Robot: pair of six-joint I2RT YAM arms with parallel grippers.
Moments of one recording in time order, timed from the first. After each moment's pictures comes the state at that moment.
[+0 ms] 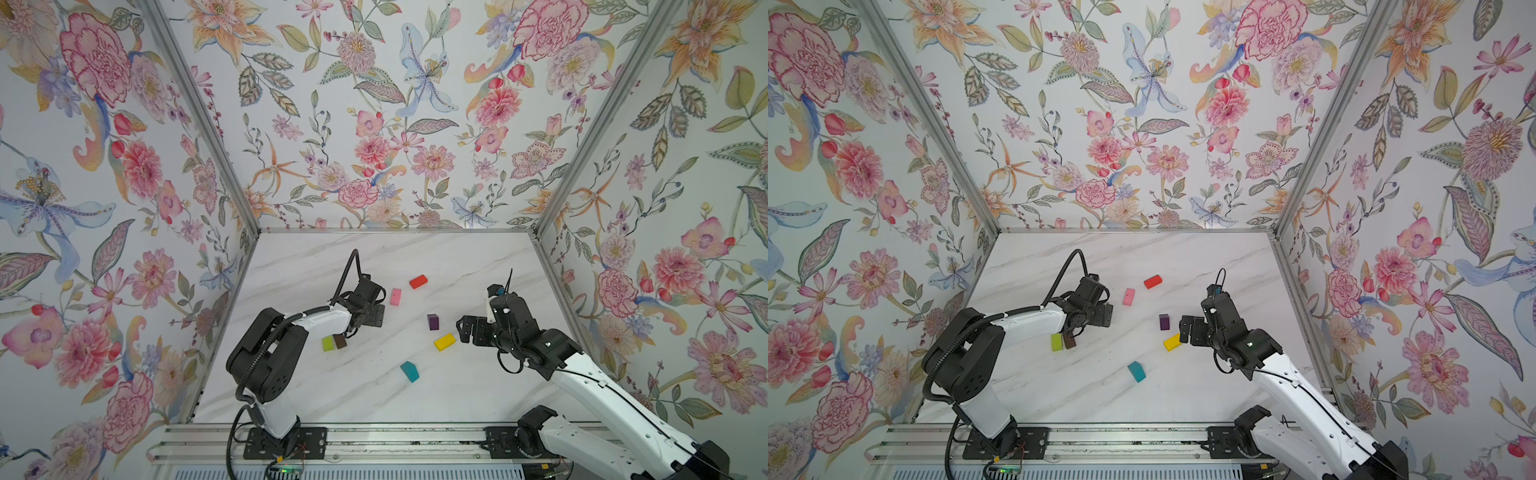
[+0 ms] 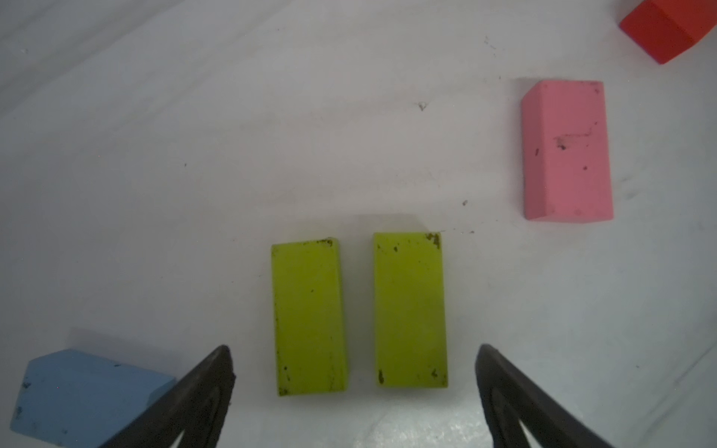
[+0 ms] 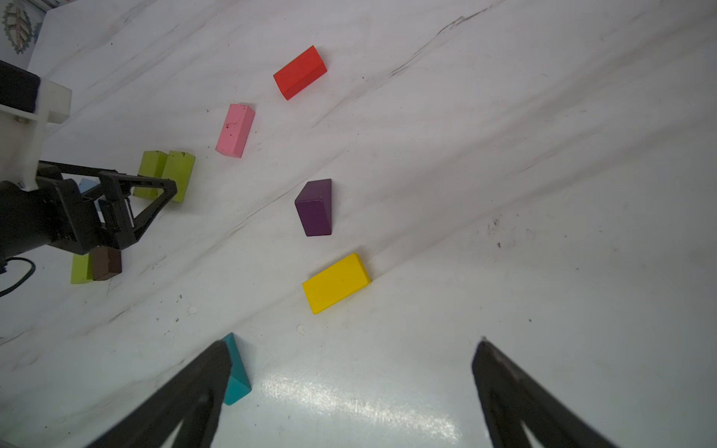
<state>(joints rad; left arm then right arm) -0.59 1.74 0.96 -0.25 -0.27 -0.34 0.55 0.93 0.77 -0.67 0.09 0.51</state>
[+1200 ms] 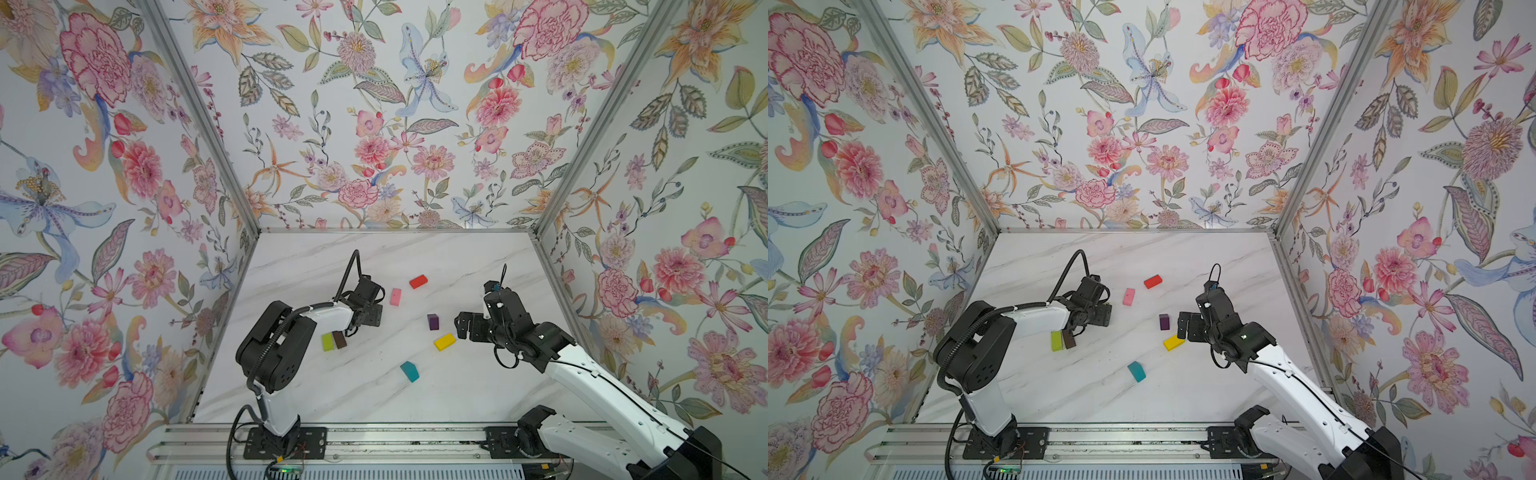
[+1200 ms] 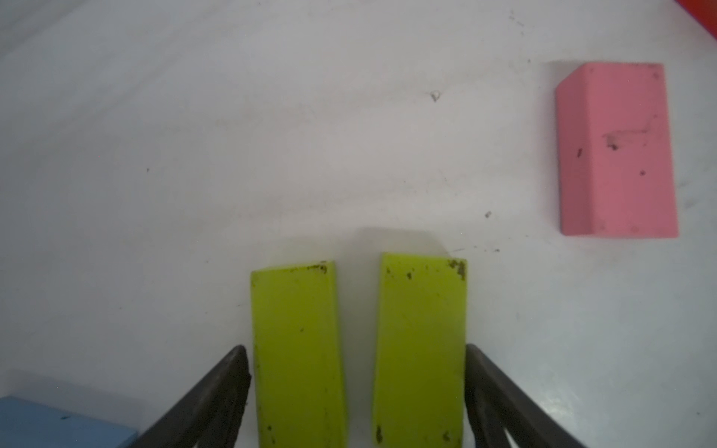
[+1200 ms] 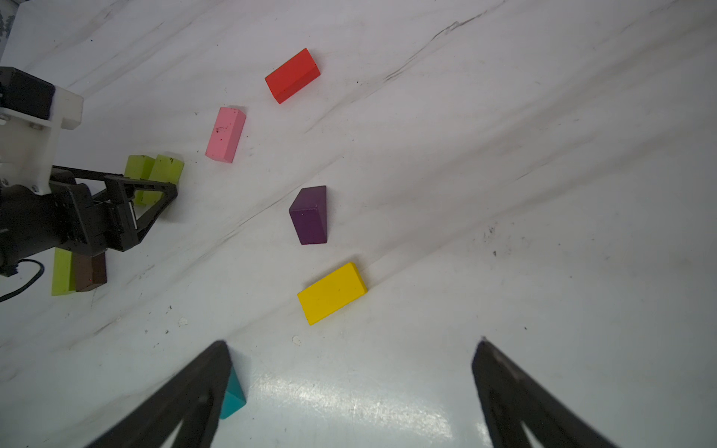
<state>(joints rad) -0.56 1.82 0.98 -0.20 -0.24 -0.32 0.56 1.00 0.81 -0.67 0.12 0.51</state>
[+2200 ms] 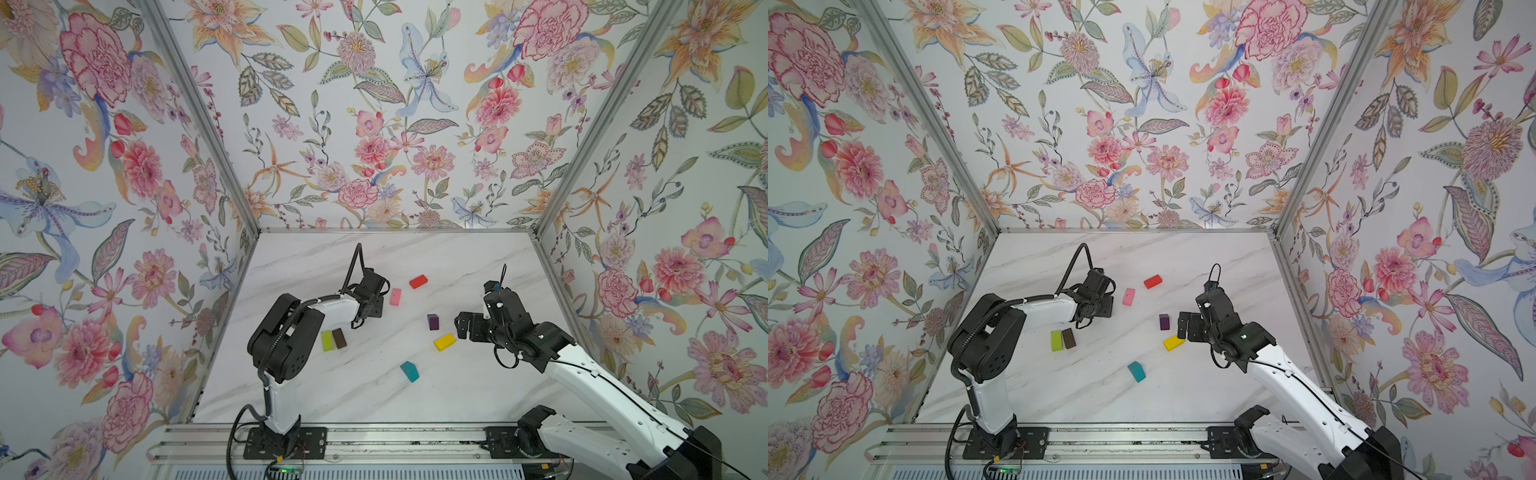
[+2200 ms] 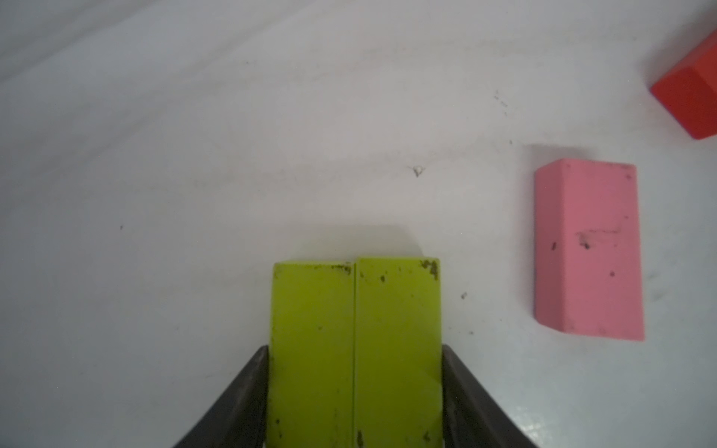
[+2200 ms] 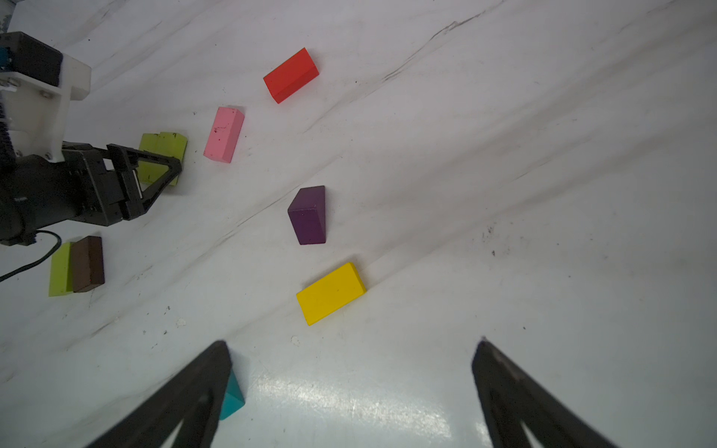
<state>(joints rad) -0.56 1.91 1.11 -0.21 -0.24 -0.38 0.56 1.00 0.81 -0.67 0.13 0.51</state>
